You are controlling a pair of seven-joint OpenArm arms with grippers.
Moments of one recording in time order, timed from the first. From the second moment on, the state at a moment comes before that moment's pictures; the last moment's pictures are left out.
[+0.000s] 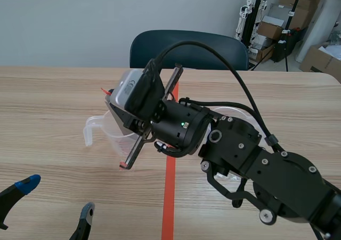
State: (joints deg) left arm 28.0 -13.0 -1.1 58.4 11.5 -15.7 -72.7; right arm 9.2 11.6 -38.8 75.1 -19.7 12.9 30.2
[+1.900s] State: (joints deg) left arm 28.0 -13.0 -1.1 58.4 11.5 -15.7 -72.7; right arm 12.7 12.6 -38.0 88.5 14.1 18.3 0.3
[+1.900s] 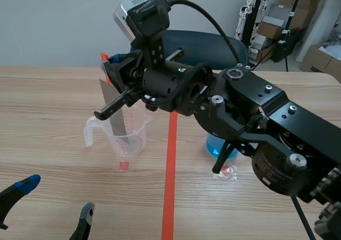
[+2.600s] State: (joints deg) left arm 28.0 -13.0 -1.1 58.4 11.5 -15.7 -72.7; right arm 15.4 16.4 -34.2 99.4 29.9 17.9 -12.4
